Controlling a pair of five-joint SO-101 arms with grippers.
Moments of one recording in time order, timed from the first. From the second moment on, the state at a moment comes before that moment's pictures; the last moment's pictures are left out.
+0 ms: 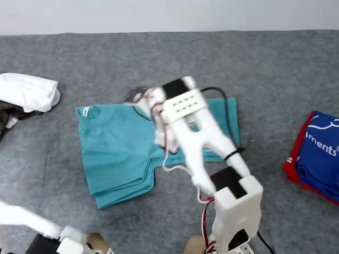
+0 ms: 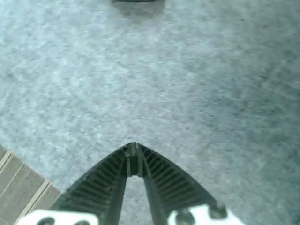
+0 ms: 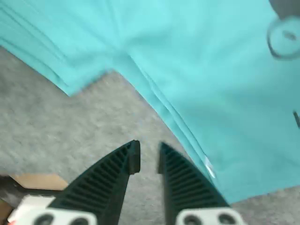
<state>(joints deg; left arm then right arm) -70.2 -19.6 20.9 85.4 -20.1 -33.4 19.8 -17.1 99.8 29.3</state>
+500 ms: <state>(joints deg) -70.2 -19.6 20.9 85.1 -20.5 -49.2 25.2 -16.8 92.7 21.2</state>
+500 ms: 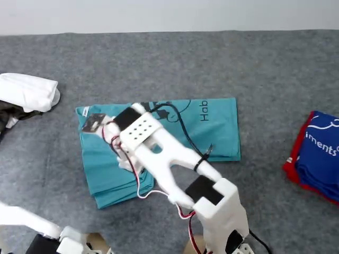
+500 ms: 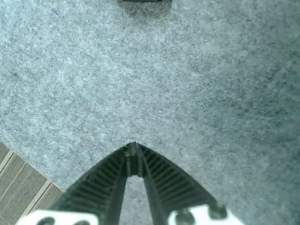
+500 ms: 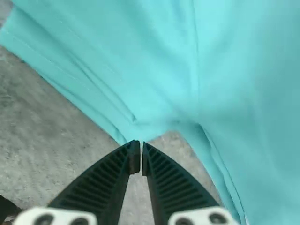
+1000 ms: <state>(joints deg) -70.2 -19.6 20.9 85.1 -20.5 -50.0 33.4 -16.8 86.9 21.2</state>
